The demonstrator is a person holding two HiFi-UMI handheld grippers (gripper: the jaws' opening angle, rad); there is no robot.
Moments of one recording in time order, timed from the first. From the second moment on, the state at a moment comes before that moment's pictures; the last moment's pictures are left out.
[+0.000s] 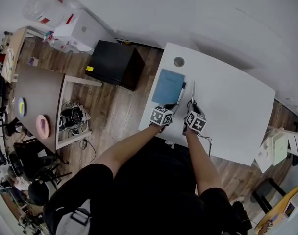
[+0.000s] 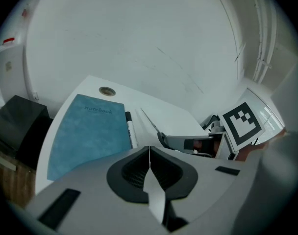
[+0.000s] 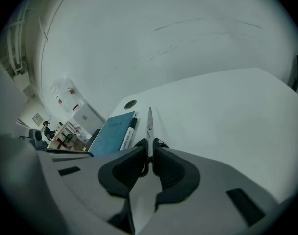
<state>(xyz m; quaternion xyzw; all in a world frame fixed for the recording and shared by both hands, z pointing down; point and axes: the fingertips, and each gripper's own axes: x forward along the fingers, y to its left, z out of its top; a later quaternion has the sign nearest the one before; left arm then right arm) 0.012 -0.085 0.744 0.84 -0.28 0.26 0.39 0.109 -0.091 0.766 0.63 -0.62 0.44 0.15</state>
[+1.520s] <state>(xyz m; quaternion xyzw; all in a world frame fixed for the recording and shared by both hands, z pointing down) -0.059 -0.068 0.745 0.85 -0.25 0.23 0.40 0.069 -0.080 0.780 0.68 -0.57 0.44 0.15</state>
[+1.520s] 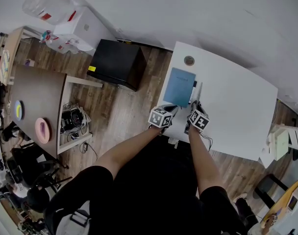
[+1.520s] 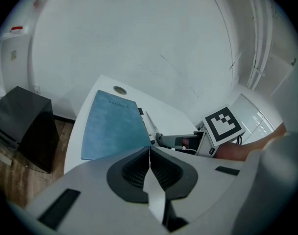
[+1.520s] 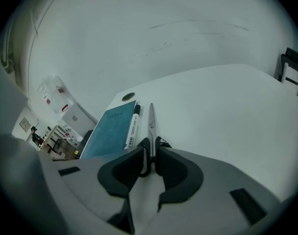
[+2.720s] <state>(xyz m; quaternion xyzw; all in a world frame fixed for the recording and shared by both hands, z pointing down) -0.036 -0.012 0.680 0.89 -0.25 0.19 0.34 0.039 -0.016 0.666 0.57 -0.70 0.41 0.09</state>
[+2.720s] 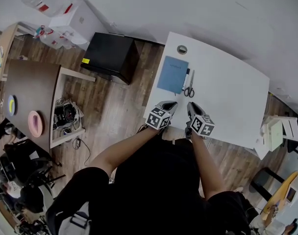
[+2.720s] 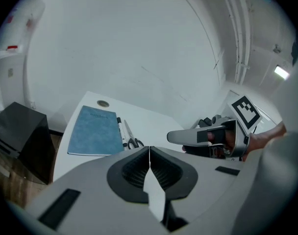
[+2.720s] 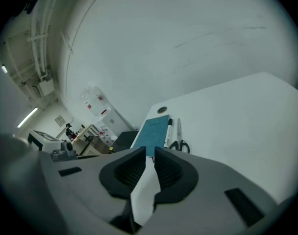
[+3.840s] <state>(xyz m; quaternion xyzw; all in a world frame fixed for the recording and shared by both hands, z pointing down) 0.052 0.303 0.441 0.92 -0.39 0.05 0.07 0.097 0.315 0.441 0.63 -0.77 0.12 0.04</state>
